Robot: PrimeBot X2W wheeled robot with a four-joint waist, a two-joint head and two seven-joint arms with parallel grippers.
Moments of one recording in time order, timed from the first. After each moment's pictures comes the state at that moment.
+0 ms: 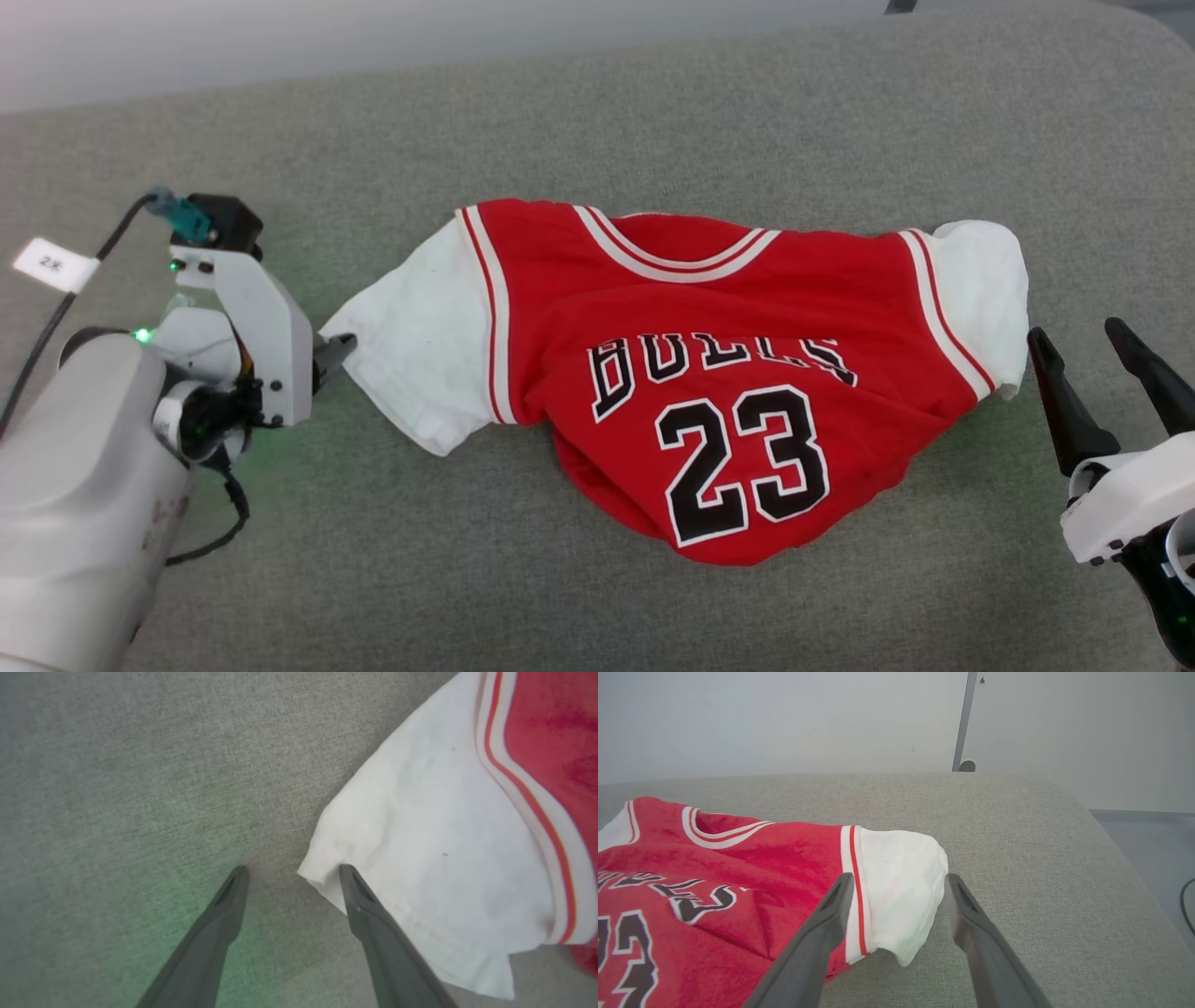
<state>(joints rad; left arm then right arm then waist) -0.83 0.54 -0.54 0.67 -0.83 -0.13 0.62 -0.19 -0.28 -0.04 -0.08 0.36 0.13 0.24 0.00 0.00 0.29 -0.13</state>
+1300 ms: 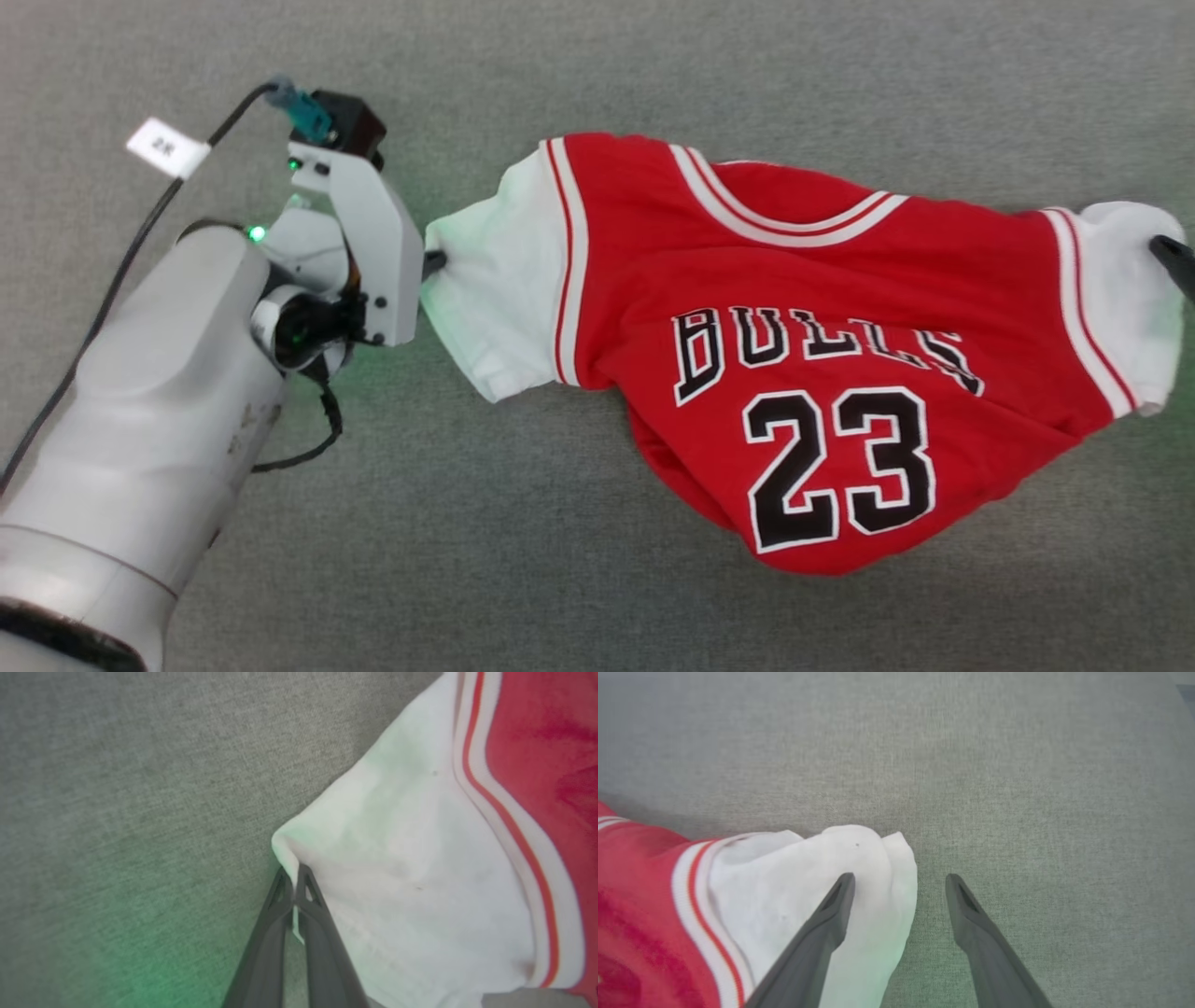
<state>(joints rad) -1.06 0.41 -0.77 0.76 -0.96 -0.13 0.63 -0.62 -0.53 -0.01 0.31 0.60 0.13 0.69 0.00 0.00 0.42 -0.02</state>
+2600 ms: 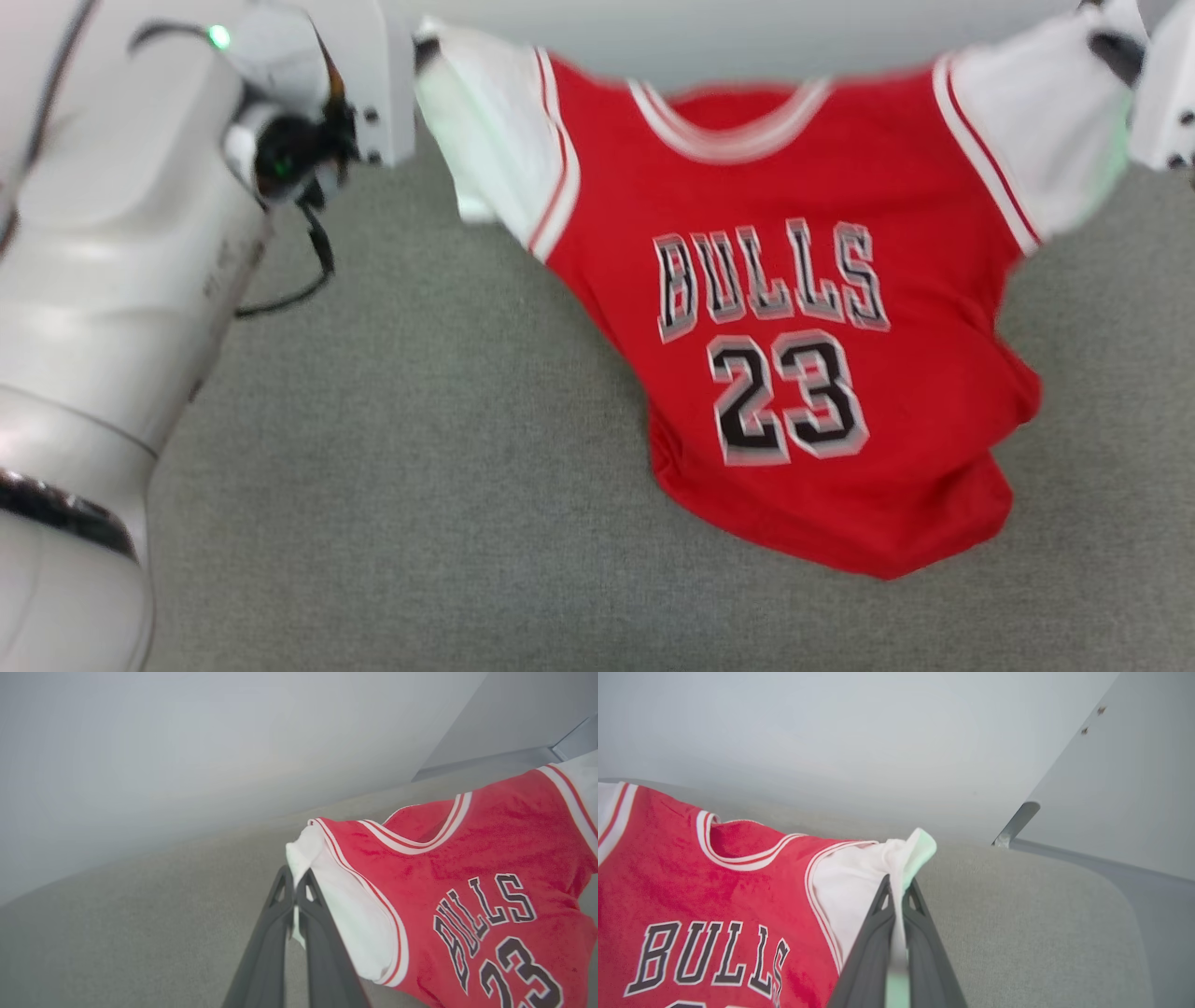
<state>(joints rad) -1.37 0.37 -0.88 0.91 -1.07 -0.13 0.46 -1.10 -0.44 0.27 0.59 0.55 0.13 0.73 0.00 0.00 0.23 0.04</state>
